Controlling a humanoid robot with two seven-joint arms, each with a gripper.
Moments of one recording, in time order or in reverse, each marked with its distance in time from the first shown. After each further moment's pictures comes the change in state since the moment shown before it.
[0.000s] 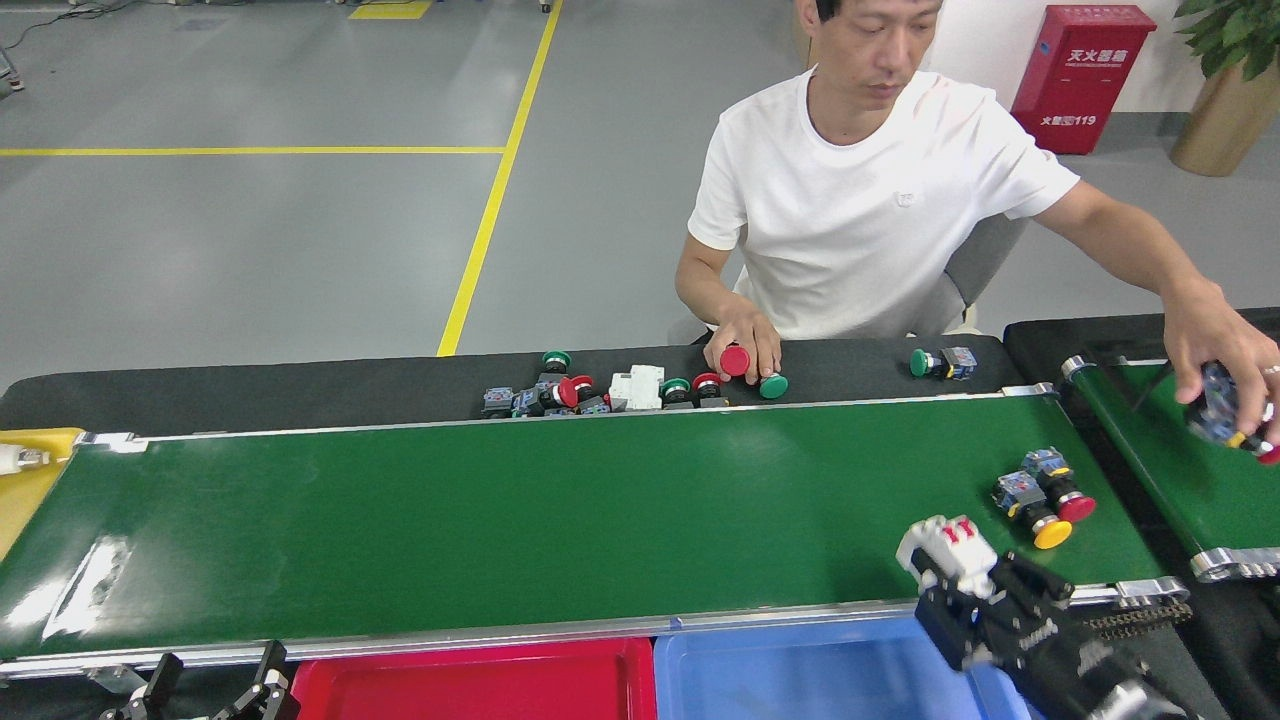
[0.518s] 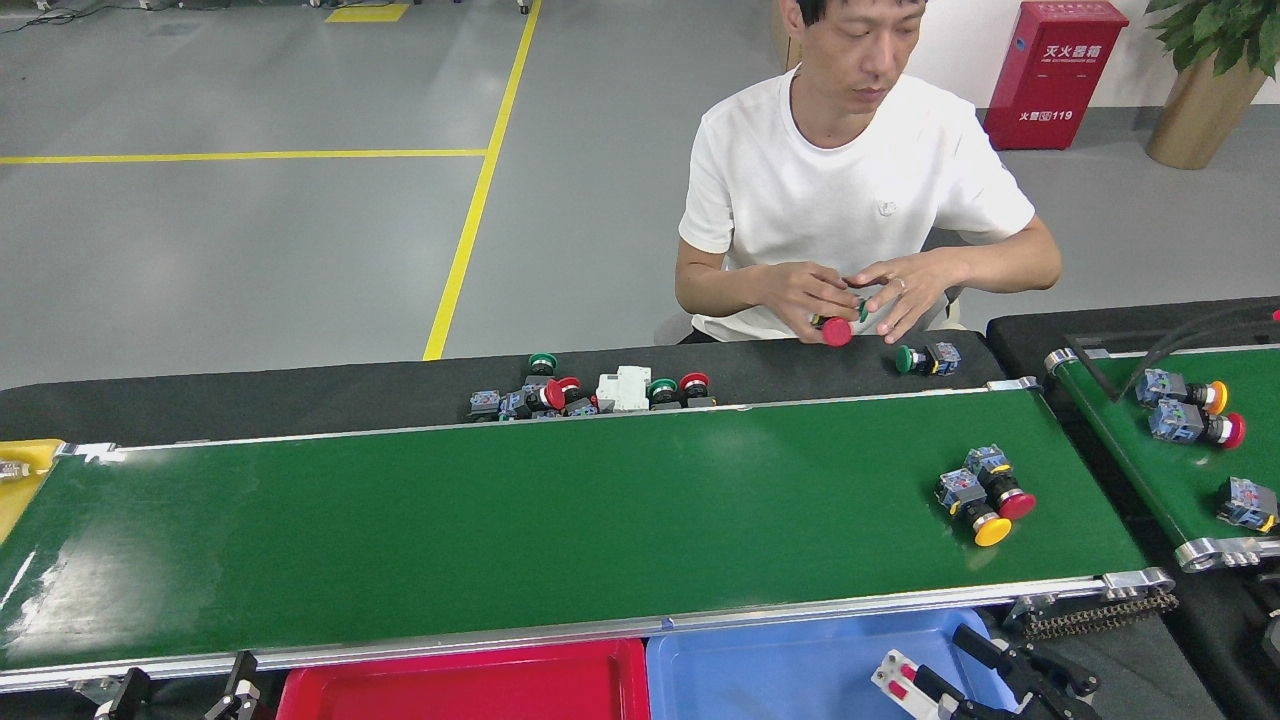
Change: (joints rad) left arm 0.003 0.001 0.009 0.000 -0.007 -0.005 -0.001; right arm 0.063 0.044 -0.106 -0.001 -0.009 -0.073 0.003
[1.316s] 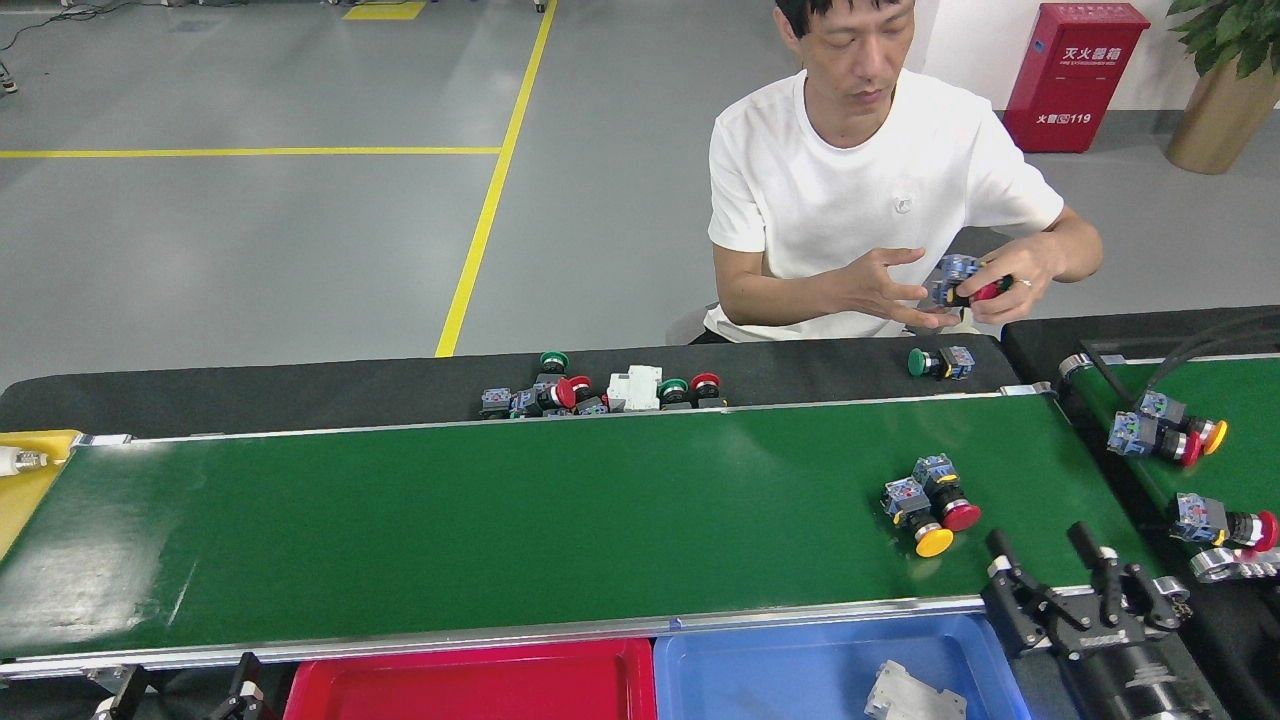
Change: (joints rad) left arm -0.007 -0.001 0.000 0.000 -0.060 0.004 -0.009; right arm -0.068 0.199 -0.063 -0.004 0.286 0.412 -0.225
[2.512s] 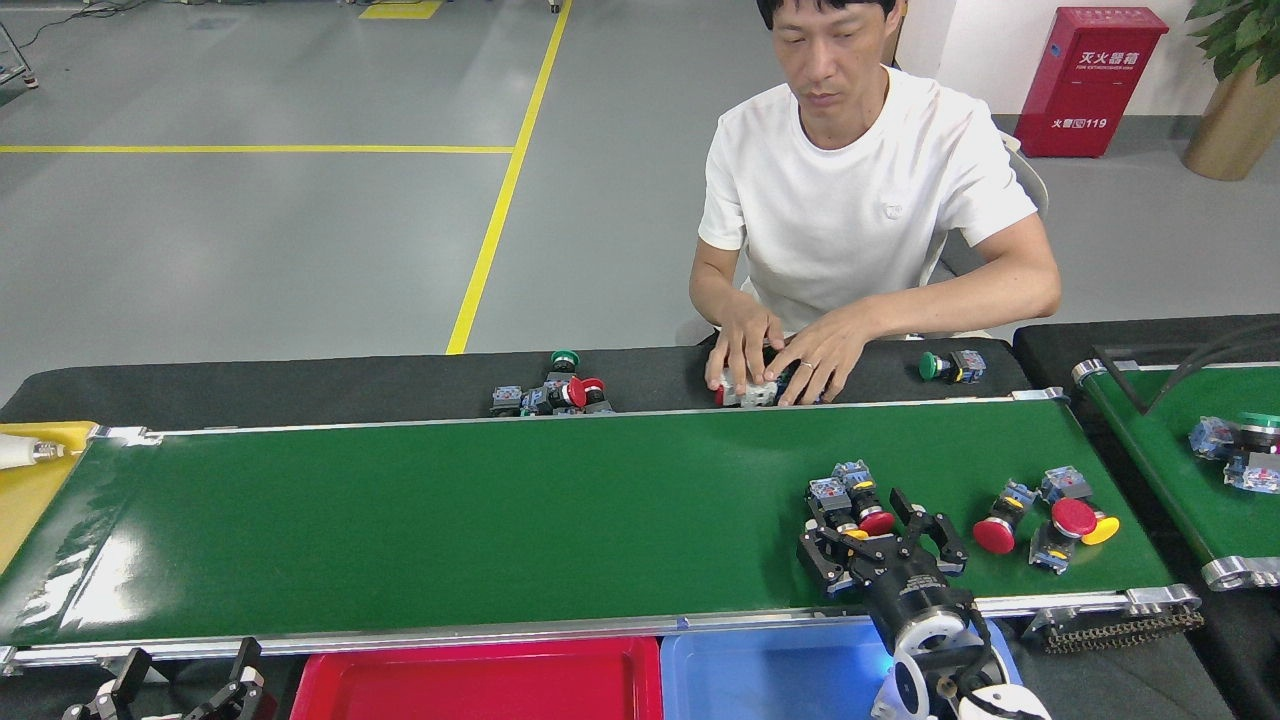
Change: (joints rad) left arm -0.025 -0.004 0.006 0.000 0.000 -0.026 0.006; right arm -0.420 0.073 0.488 0.404 0.084 0.395 0.141
